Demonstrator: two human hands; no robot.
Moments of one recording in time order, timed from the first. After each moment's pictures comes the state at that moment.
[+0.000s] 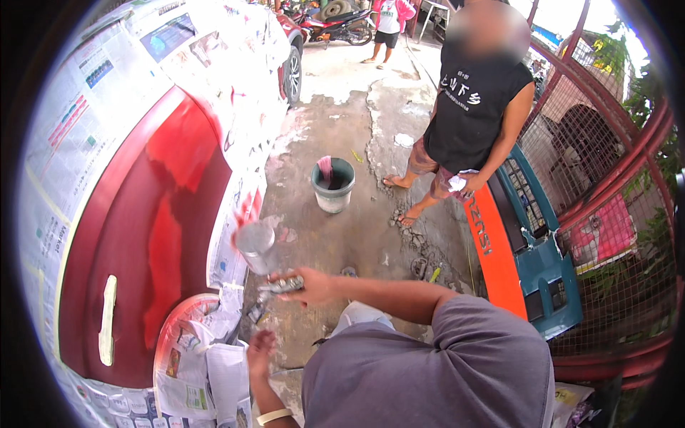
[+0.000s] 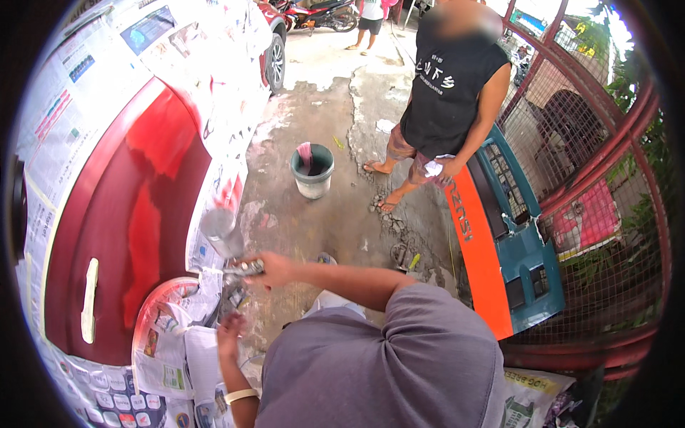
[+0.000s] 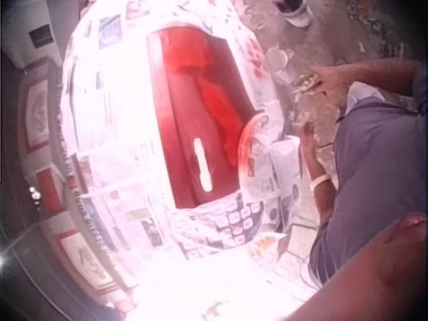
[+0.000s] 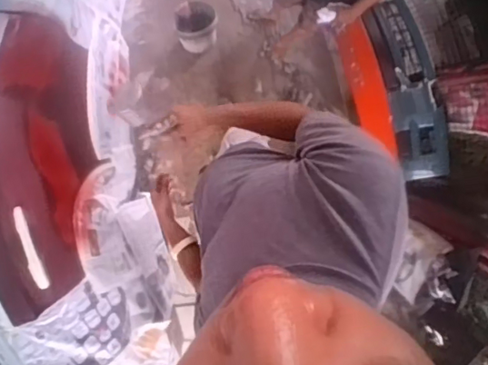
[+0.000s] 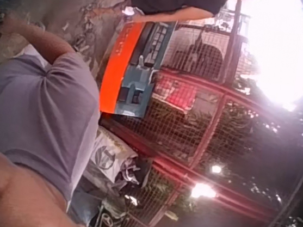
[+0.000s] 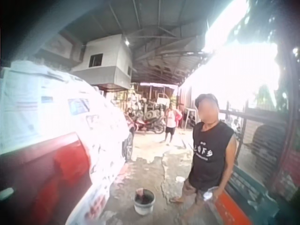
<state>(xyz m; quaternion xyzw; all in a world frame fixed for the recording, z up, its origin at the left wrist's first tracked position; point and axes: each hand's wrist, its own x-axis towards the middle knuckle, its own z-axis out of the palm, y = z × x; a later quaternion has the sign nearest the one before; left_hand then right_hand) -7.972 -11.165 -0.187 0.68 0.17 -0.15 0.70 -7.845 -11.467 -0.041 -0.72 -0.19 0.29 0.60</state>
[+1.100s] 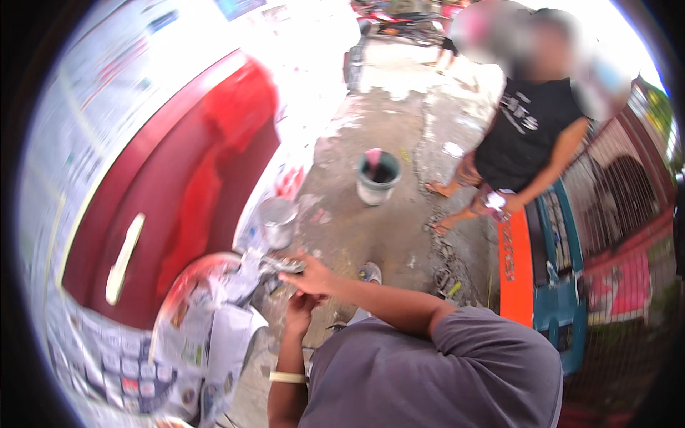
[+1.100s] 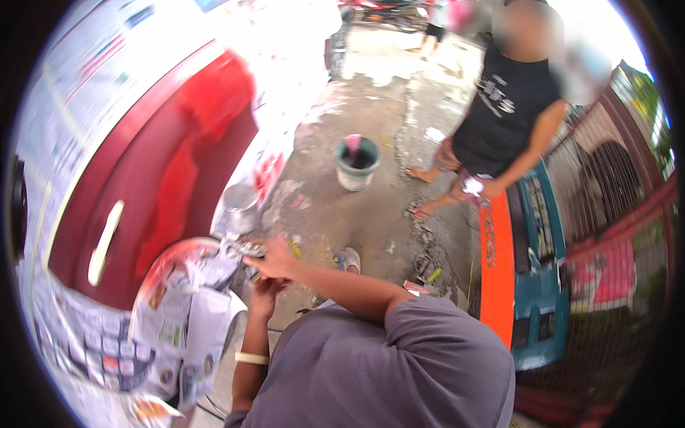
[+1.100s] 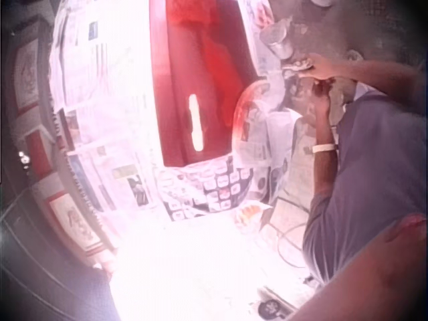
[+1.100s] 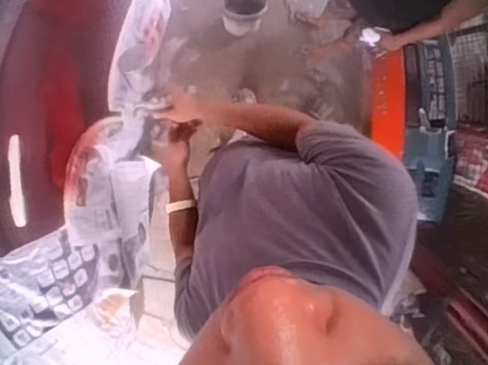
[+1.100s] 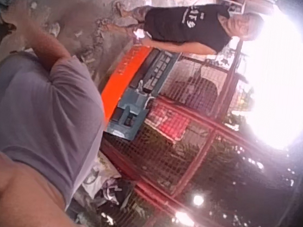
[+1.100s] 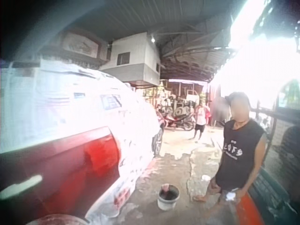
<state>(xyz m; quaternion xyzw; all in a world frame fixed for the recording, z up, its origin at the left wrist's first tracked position) -7.941 -11.267 -0.156 0.59 0.07 -0.11 0.80 -7.847 -11.388 -0.067 -0.76 -0.15 0.22 0.59</state>
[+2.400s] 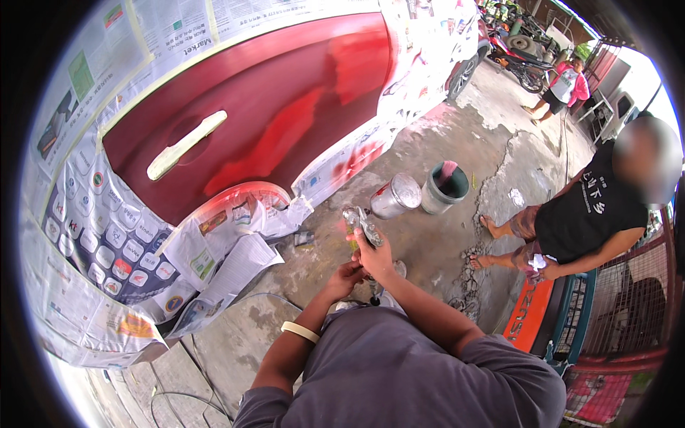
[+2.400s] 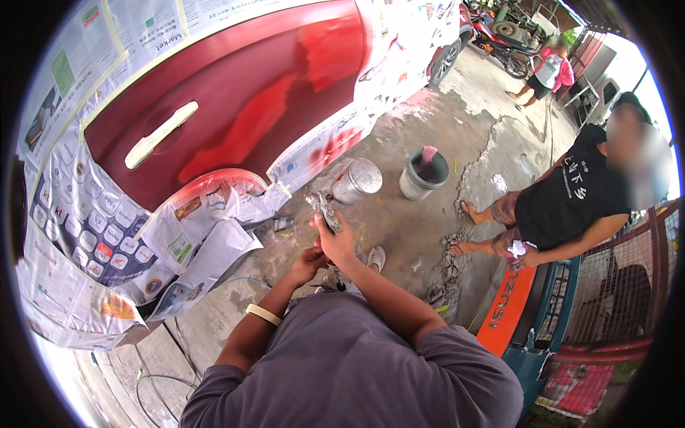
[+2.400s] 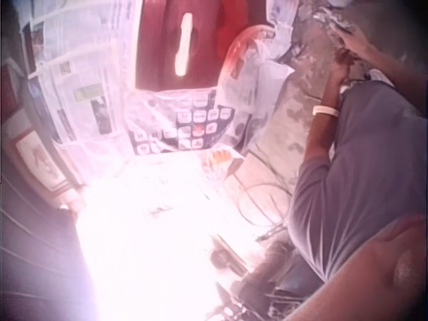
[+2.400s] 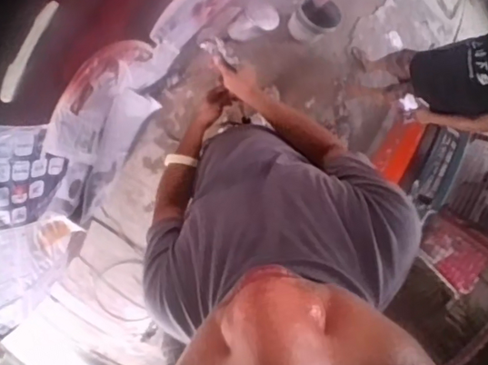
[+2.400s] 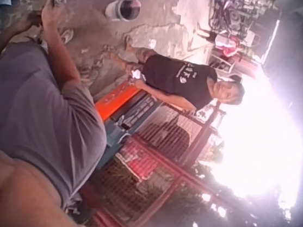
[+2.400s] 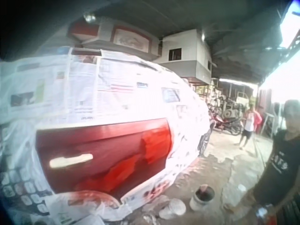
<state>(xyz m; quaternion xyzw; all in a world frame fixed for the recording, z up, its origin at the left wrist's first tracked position) -7.951 -11.263 -0.183 0.64 0.03 -0.15 0.76 -7.872 -11.371 -0.094 -0.66 -0.04 0.15 0.74</state>
